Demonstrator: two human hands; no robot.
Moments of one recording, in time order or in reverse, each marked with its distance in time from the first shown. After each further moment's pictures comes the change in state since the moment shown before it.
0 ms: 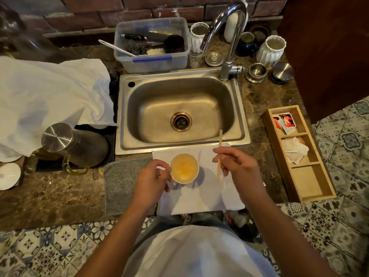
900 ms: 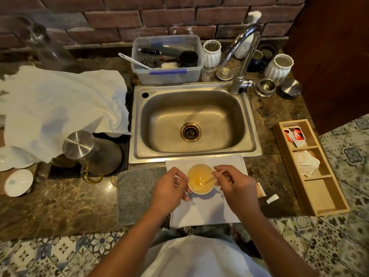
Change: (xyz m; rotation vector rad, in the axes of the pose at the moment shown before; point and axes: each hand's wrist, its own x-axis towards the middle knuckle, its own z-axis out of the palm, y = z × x) left_hand 0.007 -0.001 -0.011 -0.043 -0.133 -0.002; right_hand -0.002 0.036 0.050 -0.600 0.174 -0.495
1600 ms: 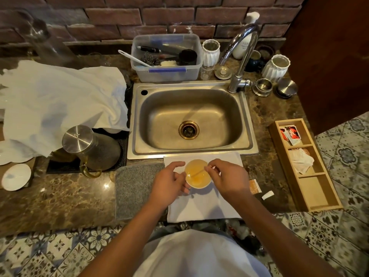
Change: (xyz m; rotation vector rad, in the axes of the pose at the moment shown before) left_hand 0.003 -0.002 0.003 -0.116 -0.019 0.029; right_hand 0.024 -0.013 -0.001 -0.341 -0.327 0.068
